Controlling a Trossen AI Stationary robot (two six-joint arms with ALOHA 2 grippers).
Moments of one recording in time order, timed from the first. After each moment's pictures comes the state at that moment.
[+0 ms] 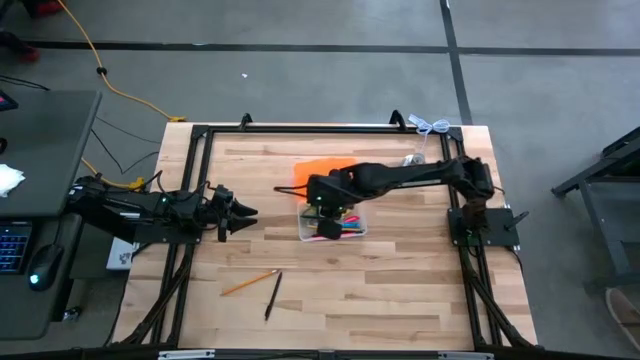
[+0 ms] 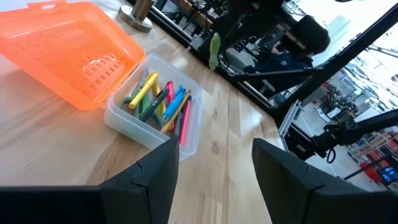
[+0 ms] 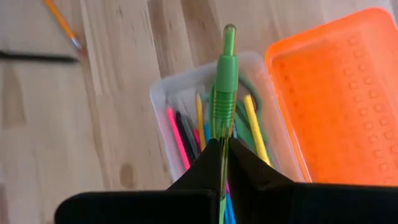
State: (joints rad) left arm -0.20 0.18 0.03 0.00 -0.22 -0.68; right arm 0.00 1.92 1.74 -0.92 0.05 0.22
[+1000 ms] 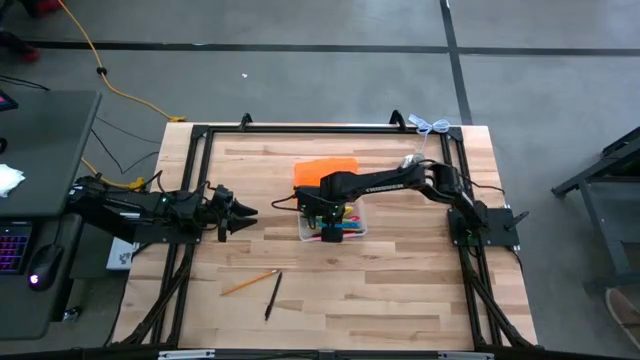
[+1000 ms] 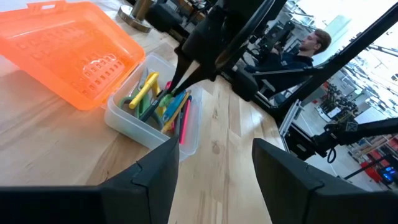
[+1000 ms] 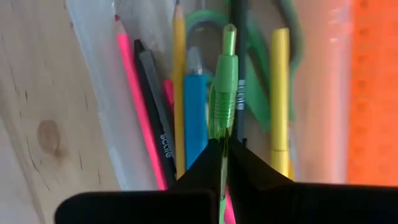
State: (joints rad) left arm -0.20 0.18 0.03 0.00 -0.22 -0.68; right arm -0.04 2.18 1.80 -1.06 -0.01 0.03
